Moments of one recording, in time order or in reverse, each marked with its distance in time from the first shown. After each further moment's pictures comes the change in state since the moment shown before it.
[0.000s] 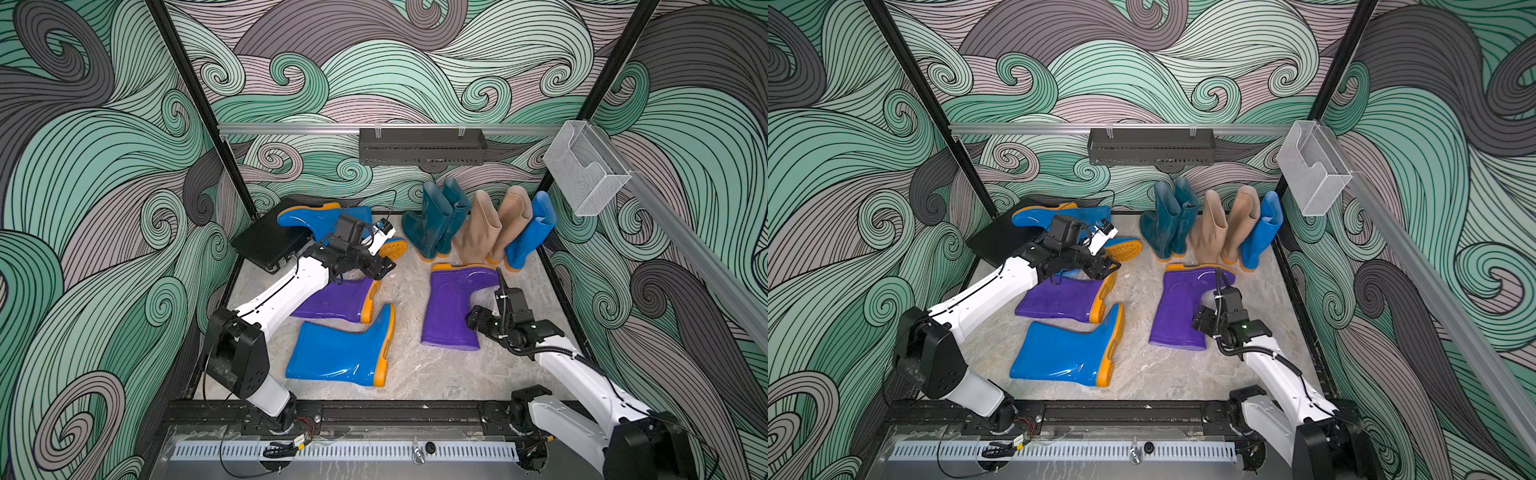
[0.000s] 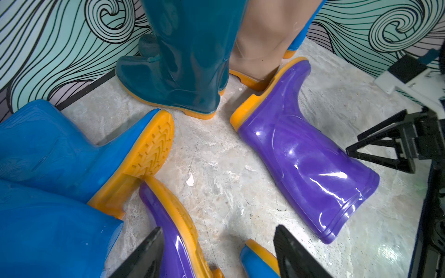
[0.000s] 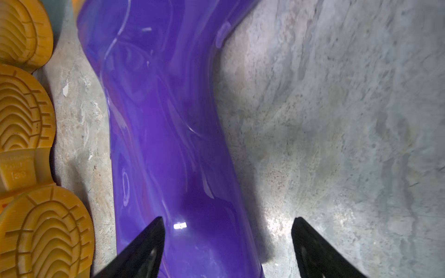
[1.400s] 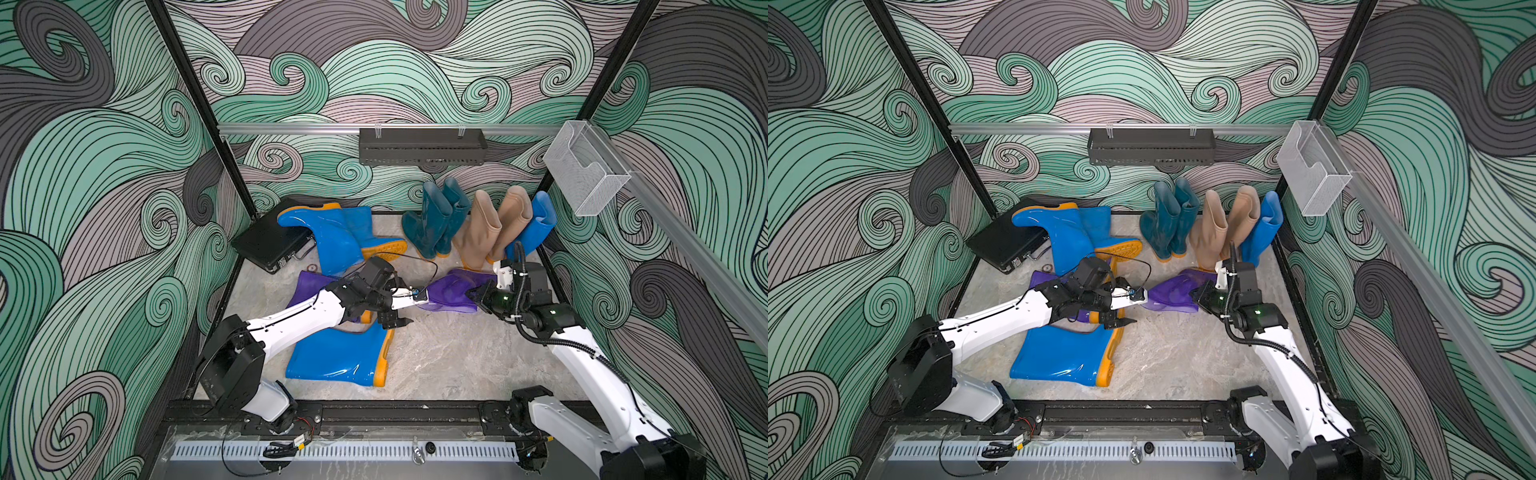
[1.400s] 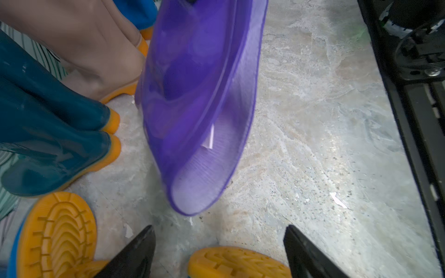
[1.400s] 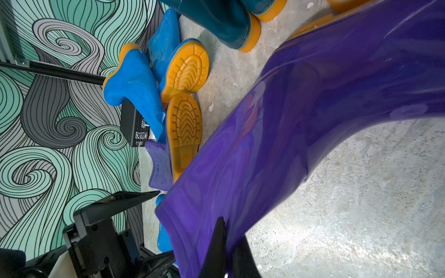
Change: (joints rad) left arm -0.263 -0.069 -0.278 0.173 0.024 0.534; right arm -0.041 -0.007 0.301 -0.065 -0.327 0.089
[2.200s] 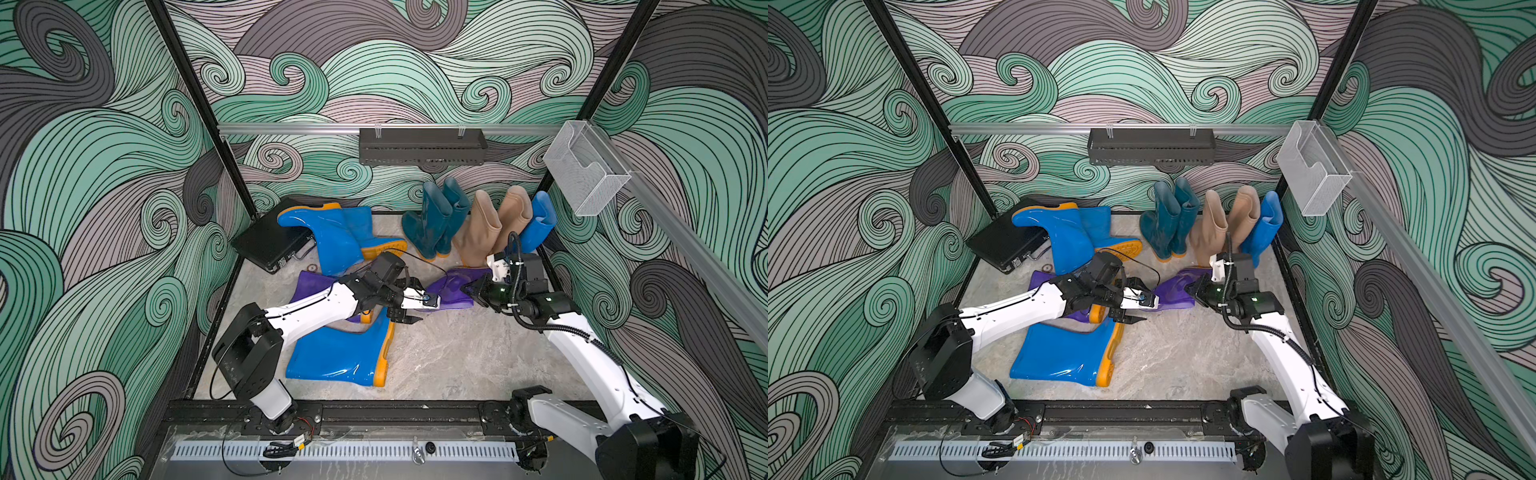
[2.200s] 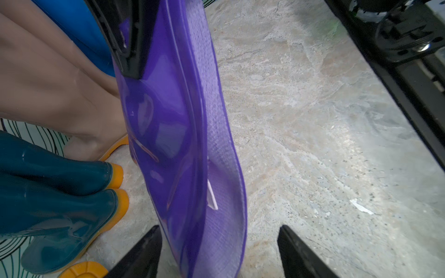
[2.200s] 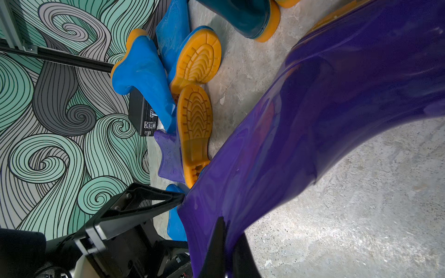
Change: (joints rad) left arm -0.027 0.138 0.124 0.003 0.076 0.206; right arm -0.003 0.089 0.078 -0.011 -0.065 -0.023
